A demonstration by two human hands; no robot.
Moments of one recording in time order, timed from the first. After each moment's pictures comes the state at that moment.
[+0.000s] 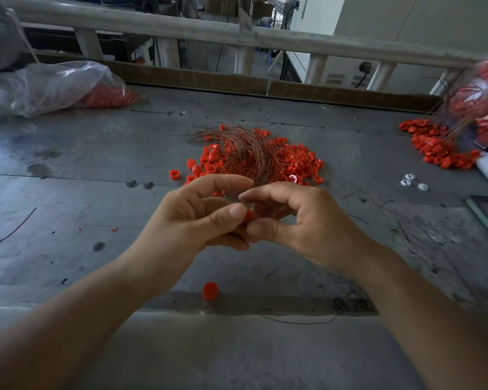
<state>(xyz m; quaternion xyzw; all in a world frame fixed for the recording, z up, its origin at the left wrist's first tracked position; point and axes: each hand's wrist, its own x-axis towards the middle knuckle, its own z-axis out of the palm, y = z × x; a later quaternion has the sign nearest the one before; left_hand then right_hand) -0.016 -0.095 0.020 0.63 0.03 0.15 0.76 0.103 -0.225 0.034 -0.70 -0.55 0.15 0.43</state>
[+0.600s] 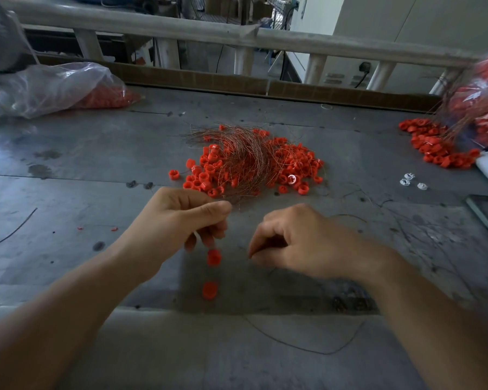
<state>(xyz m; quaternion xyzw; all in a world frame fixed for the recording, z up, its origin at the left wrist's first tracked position) -0.014 -0.077 0.017 0.76 0.16 0.14 0.62 0.104 -0.229 0.031 -0.76 -0.57 0.23 0.22</state>
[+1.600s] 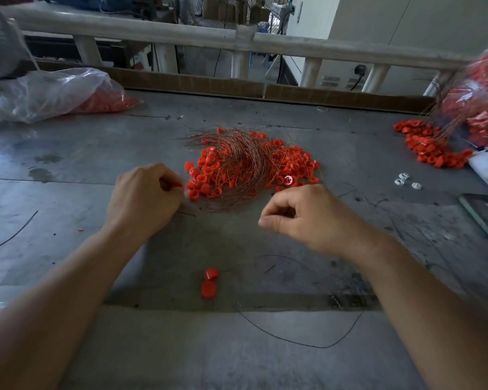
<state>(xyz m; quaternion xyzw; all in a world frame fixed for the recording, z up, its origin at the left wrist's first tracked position) 0.010 -0.028 0.002 0.88 0.32 0.28 0.21 0.126 -0.224 0.030 -0.81 -0.51 0.11 0.26</state>
